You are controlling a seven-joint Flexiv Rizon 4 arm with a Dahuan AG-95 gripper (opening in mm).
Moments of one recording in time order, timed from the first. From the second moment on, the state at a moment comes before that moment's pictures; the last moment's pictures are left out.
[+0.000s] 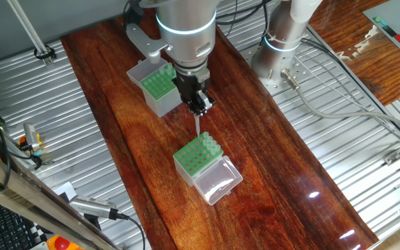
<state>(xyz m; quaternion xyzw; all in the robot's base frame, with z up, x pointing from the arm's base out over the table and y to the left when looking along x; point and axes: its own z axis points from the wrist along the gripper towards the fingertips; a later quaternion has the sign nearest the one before) 0.440 0.192 0.287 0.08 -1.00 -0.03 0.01</state>
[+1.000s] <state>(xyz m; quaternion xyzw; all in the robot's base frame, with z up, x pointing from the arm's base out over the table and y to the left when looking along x) 0.435 0.196 0.270 0.08 -1.00 -0.03 0.01</state>
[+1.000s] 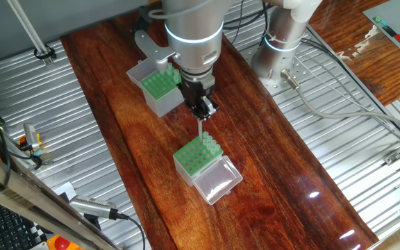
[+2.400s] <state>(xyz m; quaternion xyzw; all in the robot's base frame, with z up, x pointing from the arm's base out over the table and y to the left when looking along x) 0.438 0.193 0.264 0.09 -1.00 -0.03 0.01</state>
